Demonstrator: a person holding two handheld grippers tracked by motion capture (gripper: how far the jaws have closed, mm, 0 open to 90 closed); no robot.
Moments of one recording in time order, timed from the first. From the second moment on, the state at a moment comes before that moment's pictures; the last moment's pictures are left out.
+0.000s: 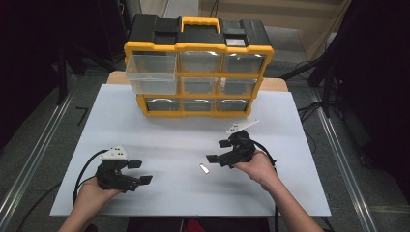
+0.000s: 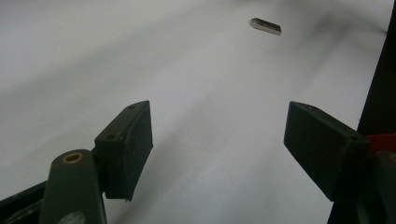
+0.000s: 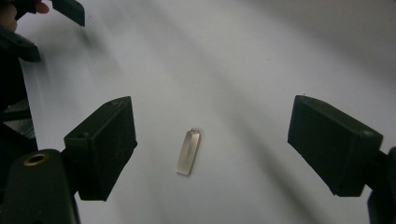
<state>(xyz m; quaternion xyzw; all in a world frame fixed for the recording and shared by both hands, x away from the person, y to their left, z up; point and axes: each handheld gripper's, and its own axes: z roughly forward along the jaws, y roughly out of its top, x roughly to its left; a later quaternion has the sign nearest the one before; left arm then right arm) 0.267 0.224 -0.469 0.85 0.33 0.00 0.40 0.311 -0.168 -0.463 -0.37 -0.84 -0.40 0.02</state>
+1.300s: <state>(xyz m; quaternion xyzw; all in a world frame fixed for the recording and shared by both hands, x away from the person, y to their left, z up) 0.266 0.225 -0.467 0.86 0.33 0.00 0.40 0.294 -0.130 -0.495 -0.41 -0.85 -0.32 0.01</state>
